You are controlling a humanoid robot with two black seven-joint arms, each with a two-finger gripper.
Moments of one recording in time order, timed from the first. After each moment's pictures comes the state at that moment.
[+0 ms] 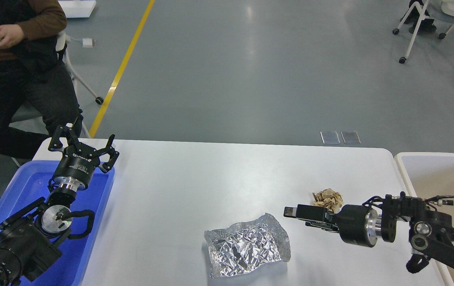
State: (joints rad) left arm -0.58 0.33 -0.75 -0.45 -0.16 -0.64 -0.52; right arm 0.57 -0.71 0.41 1.47 -1.17 0.24 0.11
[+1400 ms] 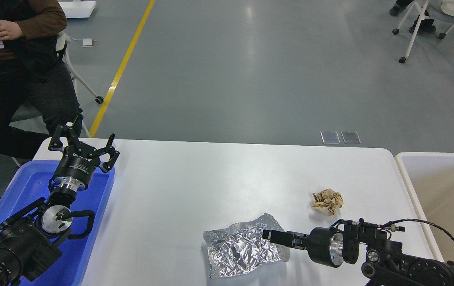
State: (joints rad) left arm -0.58 0.33 -0.75 -0.45 -0.16 -0.64 -0.52; right arm 0.52 -0.45 0.31 1.23 -1.39 0.08 0.13
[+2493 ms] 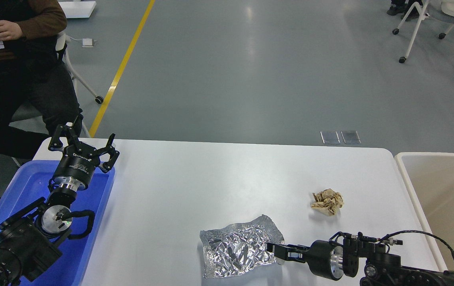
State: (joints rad) left arm -0.58 0.33 -0.75 -0.45 -0.16 -0.64 -0.52; right arm 0.50 -0.42 0.24 1.14 -1.45 0.02 0.22
